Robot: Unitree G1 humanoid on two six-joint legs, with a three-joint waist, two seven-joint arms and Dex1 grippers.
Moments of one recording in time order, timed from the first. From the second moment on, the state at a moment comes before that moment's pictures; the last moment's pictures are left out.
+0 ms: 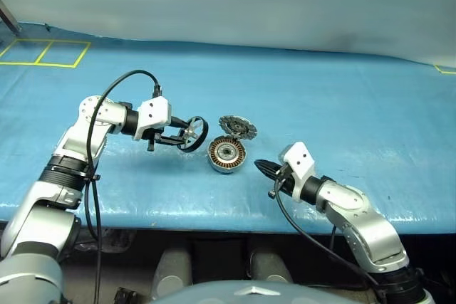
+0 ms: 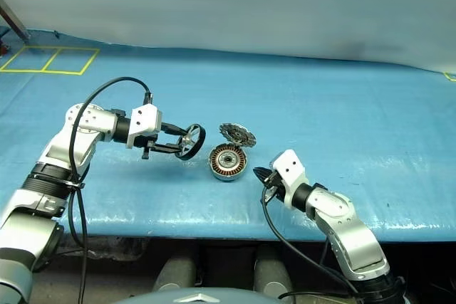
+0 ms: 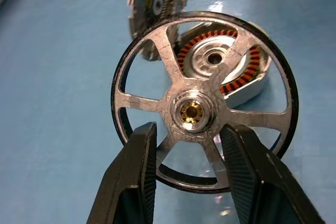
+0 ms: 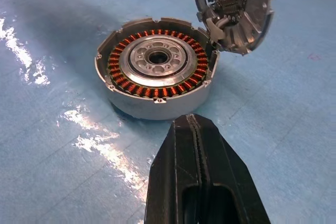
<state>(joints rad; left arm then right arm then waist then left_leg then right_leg) -0.68 0.73 -0.28 0.31 -0.20 0.10 -1.38 0.05 -0.48 0.12 -0.44 0.28 0.53 0.56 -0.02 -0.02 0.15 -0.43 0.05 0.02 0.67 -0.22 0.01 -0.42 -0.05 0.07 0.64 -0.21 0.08</state>
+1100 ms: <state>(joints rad) -0.80 0.50 -0.32 0.52 -0.08 0.04 -1.42 0.22 -0.33 0.06 -0.20 0.38 0.16 0.72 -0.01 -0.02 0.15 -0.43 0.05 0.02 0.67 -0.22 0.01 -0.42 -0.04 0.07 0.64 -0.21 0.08</state>
